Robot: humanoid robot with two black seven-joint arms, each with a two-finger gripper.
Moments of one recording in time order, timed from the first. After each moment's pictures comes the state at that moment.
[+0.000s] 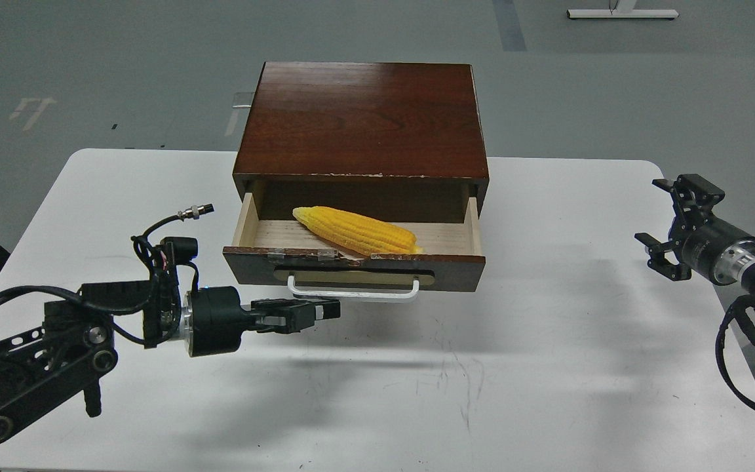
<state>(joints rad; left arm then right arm) -0.44 0.63 -0.67 -1.48 1.56 -0.46 -0.46 0.77 -0.66 0.10 0.67 0.11 0.35 0.27</state>
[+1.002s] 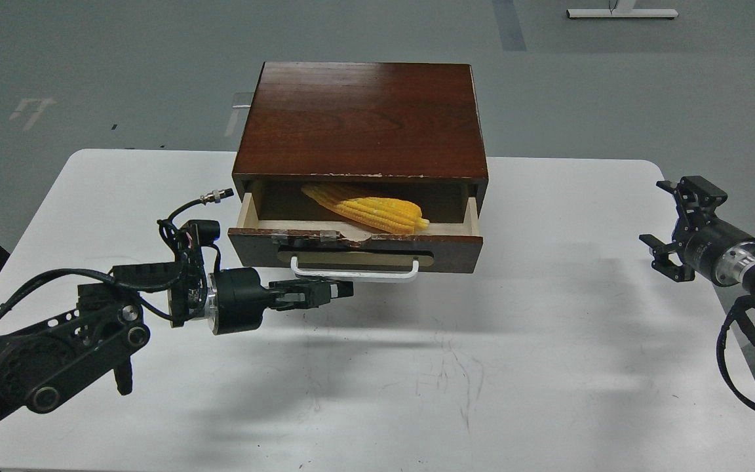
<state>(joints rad) -0.51 0.51 -0.66 -1.33 1.56 -0.47 -0.45 0.76 -0.65 0.10 0.63 0.11 0.35 0.27</state>
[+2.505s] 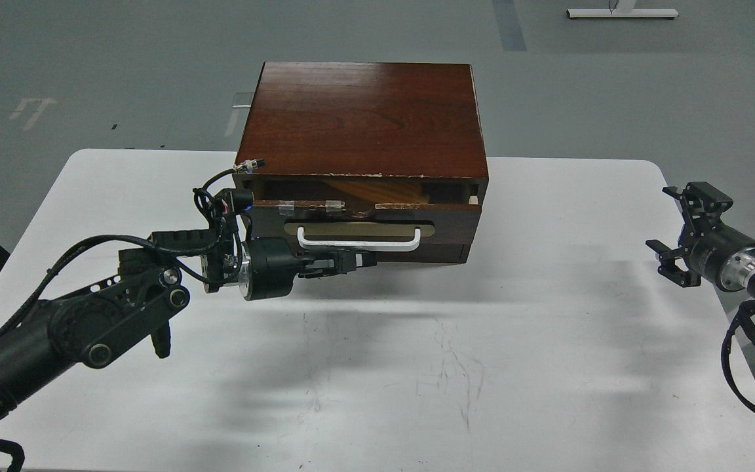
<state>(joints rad) -0.66 0.36 -0.64 -1.13 1.56 -0.49 -0.46 0.75 -0.63 0.10 0.58 0.11 0.36 0.27</state>
